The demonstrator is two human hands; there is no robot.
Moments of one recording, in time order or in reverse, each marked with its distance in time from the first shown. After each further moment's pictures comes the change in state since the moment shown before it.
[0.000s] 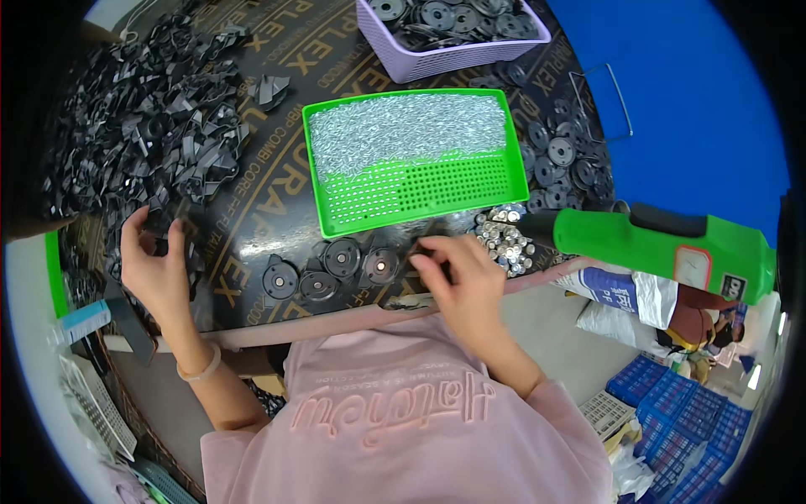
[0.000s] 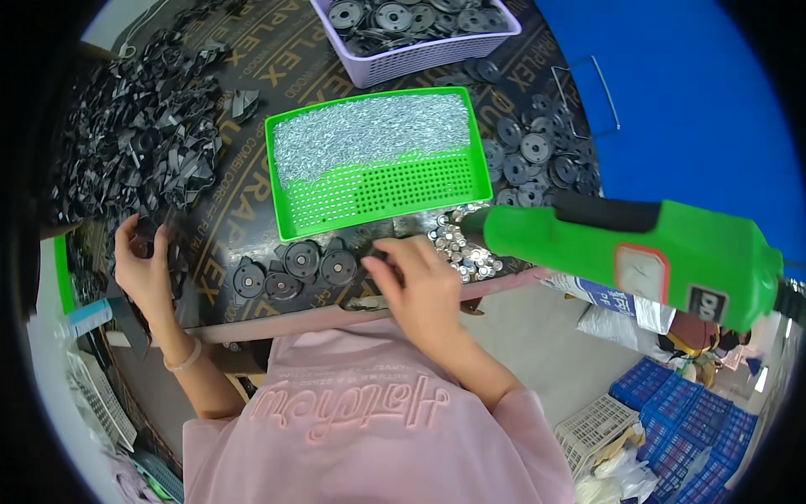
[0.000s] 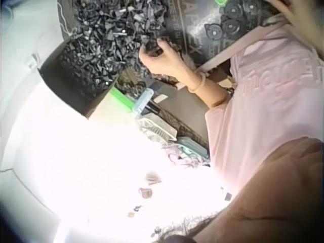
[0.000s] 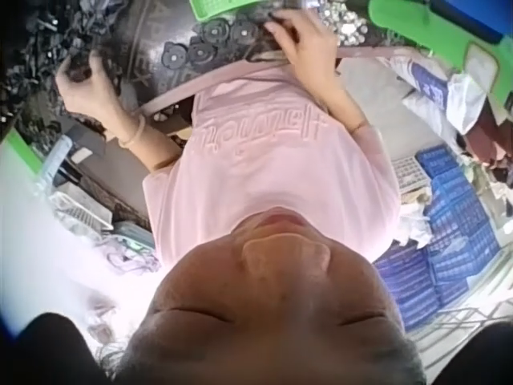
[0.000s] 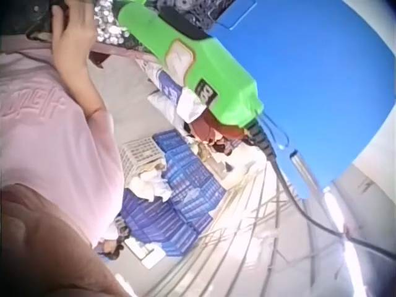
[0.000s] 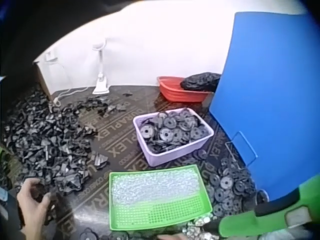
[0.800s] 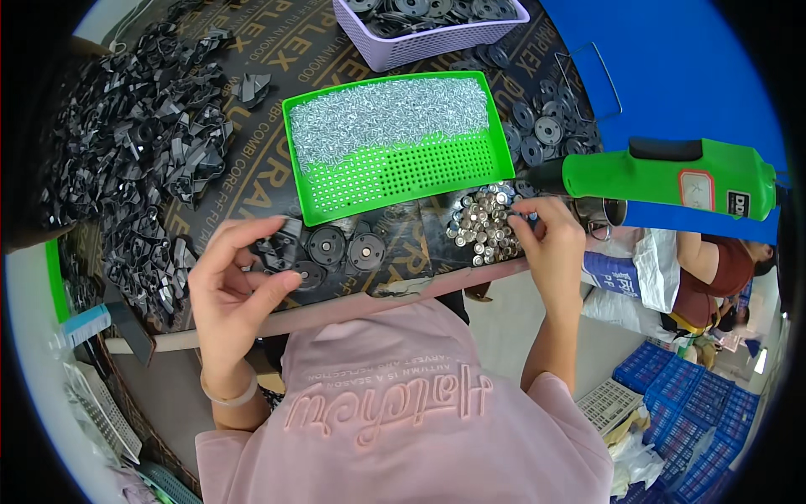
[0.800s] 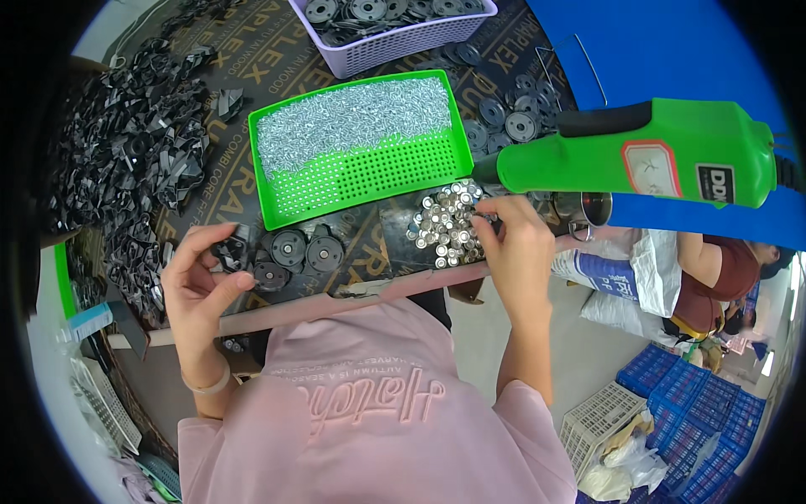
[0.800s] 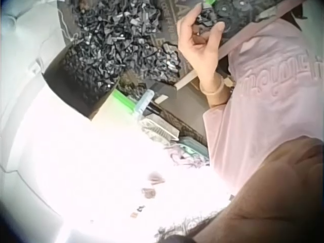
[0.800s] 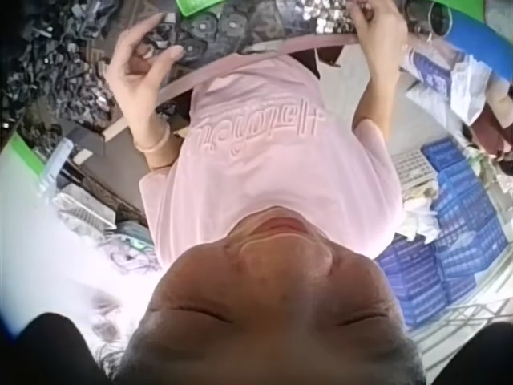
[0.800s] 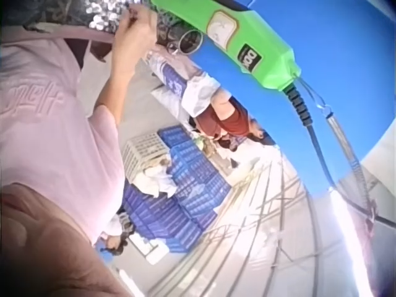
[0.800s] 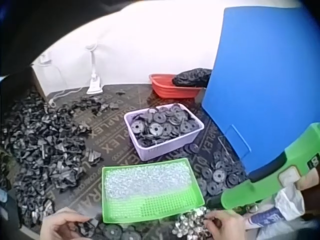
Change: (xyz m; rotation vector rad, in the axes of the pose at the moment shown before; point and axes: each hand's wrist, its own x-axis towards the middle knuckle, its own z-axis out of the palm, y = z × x) left_hand -0.054 0.102 -0.019 -1.038 -0.765 -0.055; right_hand 0.015 0.050 -0.093 -0.364 0.030 0.122
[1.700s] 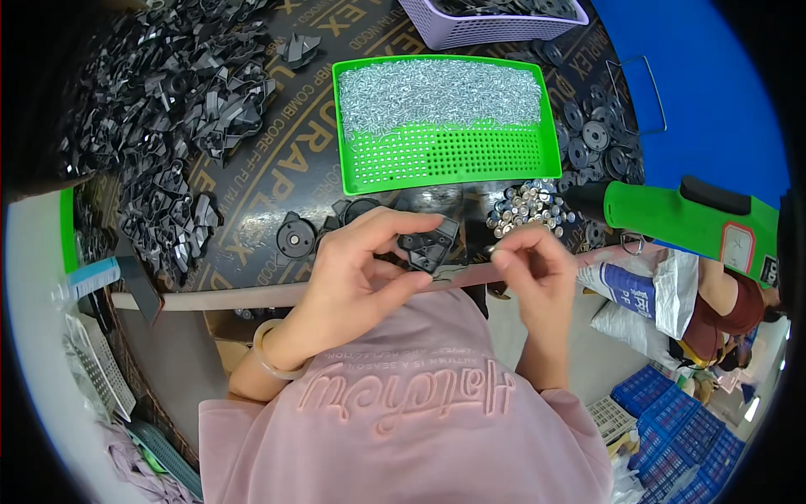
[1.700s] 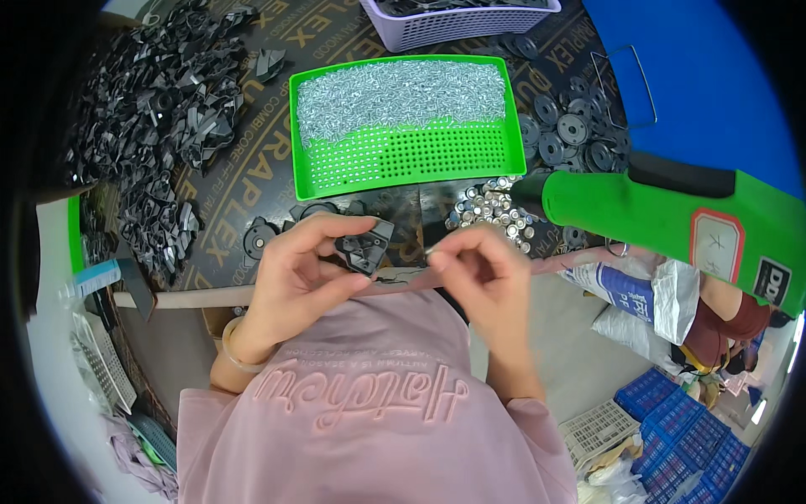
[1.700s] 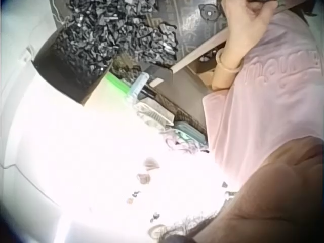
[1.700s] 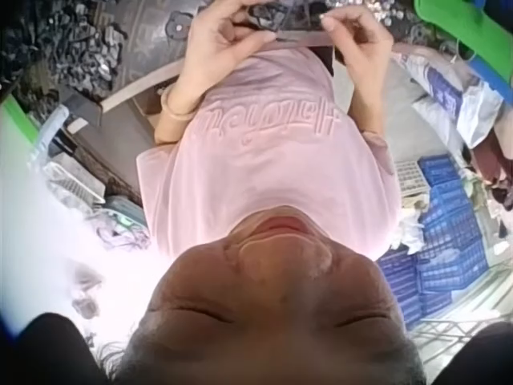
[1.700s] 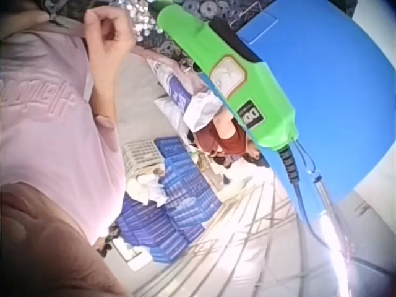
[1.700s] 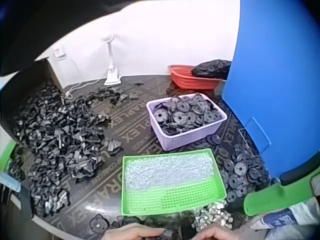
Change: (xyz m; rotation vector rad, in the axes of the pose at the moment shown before) left_hand -0.002 -0.005 0.061 -0.127 -0.338 -0.148; right_hand -0.036 -0.053 0.027 0.976 -0.183 0.168
